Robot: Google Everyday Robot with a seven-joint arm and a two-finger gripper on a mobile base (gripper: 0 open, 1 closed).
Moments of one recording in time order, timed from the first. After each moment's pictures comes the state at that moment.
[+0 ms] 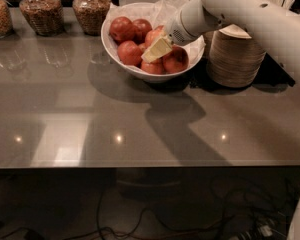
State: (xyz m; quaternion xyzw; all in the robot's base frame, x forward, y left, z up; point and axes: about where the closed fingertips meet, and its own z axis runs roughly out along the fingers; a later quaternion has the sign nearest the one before) arm 0.732 -0.044 0.906 -0.49 0.77 0.07 0.41
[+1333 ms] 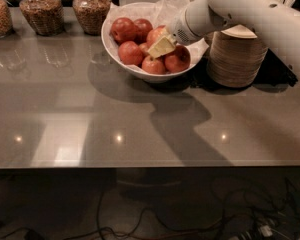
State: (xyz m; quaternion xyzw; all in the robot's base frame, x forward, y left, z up) arm 0.726 -0.050 0.918 -0.49 0.76 0.07 0.43
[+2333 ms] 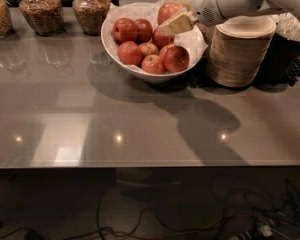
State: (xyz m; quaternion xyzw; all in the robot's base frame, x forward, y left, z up) arm 0.711 -0.078 0.990 -0.49 0.70 0.12 0.50
